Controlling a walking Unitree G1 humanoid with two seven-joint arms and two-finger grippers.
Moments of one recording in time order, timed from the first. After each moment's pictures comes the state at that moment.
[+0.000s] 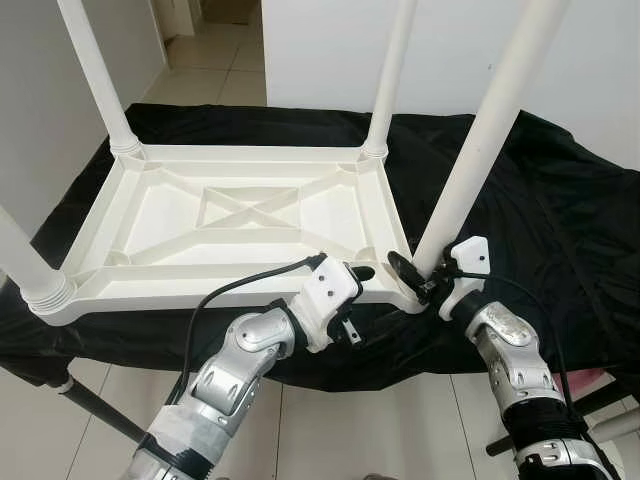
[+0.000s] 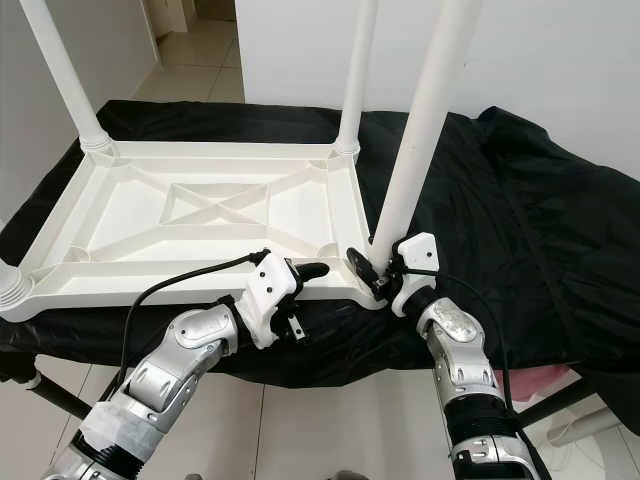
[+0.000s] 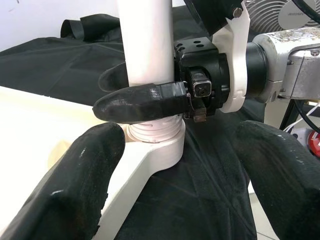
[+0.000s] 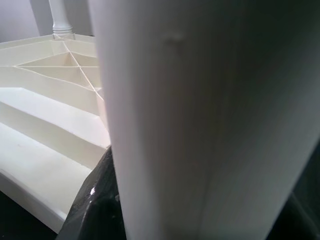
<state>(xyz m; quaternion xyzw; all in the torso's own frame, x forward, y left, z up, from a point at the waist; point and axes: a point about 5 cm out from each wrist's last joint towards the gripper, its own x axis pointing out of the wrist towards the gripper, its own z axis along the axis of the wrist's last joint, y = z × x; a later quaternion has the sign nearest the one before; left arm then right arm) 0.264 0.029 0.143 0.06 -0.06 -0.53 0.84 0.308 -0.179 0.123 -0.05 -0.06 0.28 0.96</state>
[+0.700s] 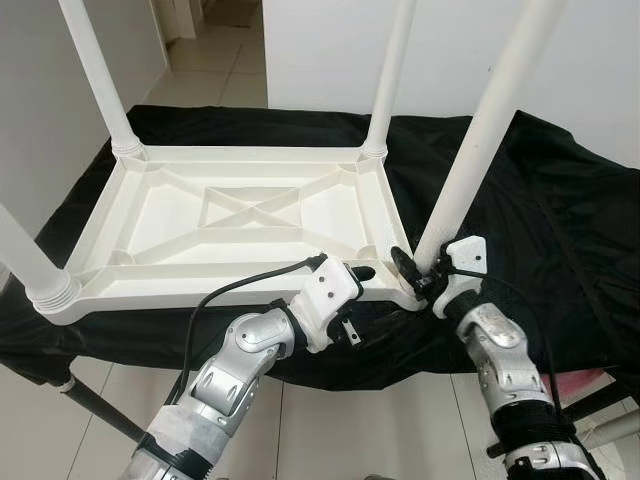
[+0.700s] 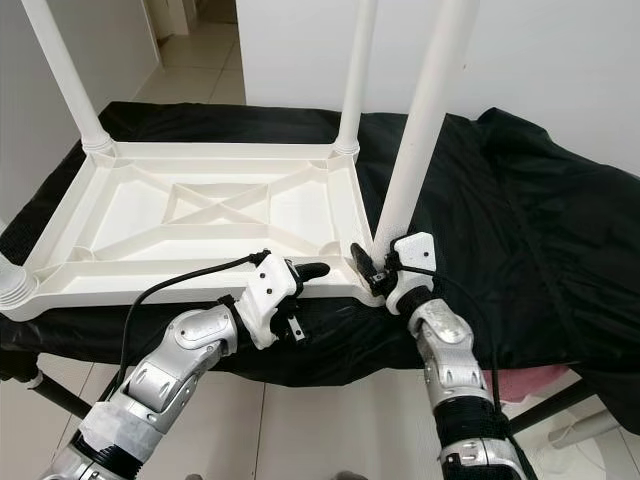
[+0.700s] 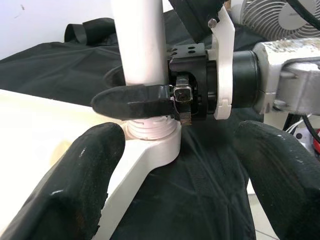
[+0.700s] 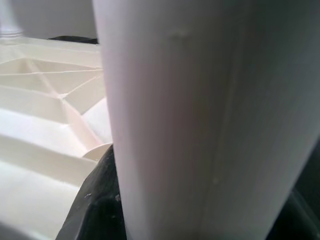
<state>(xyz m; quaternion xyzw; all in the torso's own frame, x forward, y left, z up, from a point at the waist) 0.264 0.030 0.144 0.07 -0.06 -0.53 0.84 0.309 -0.174 0.120 -0.03 -0.06 0.15 0.99</state>
